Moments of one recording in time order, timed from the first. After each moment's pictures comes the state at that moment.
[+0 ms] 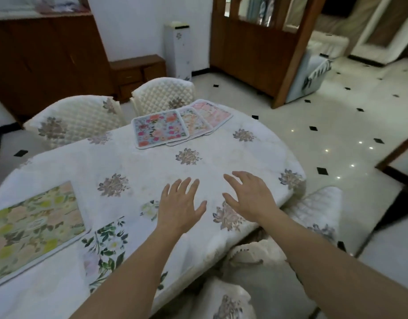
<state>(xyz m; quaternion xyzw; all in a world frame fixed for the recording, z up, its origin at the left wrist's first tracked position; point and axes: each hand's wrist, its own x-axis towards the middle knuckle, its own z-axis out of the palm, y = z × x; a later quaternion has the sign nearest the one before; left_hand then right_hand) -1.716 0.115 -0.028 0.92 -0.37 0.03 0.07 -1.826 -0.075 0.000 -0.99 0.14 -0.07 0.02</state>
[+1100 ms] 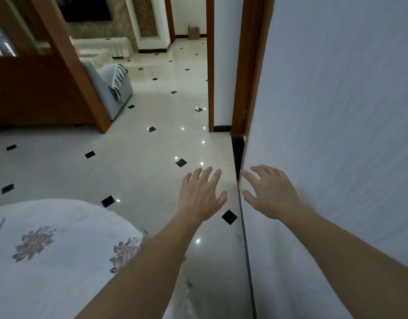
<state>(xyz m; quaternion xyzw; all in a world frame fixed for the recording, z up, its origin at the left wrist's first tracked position) -1.976 -0.484 0.008 0.61 -0.79 0.04 0.06 -2.184 -0.482 0.027 -0.81 0.58 -0.02 -0.05</state>
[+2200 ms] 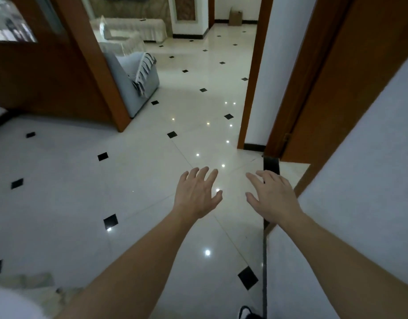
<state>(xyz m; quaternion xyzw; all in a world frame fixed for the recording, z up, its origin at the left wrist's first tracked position) -1.865 -0.930 -0.012 0.68 -0.74 0.03 0.04 -2.085 -0.959 -0.003 -0.83 0.55 -0.03 0.00</state>
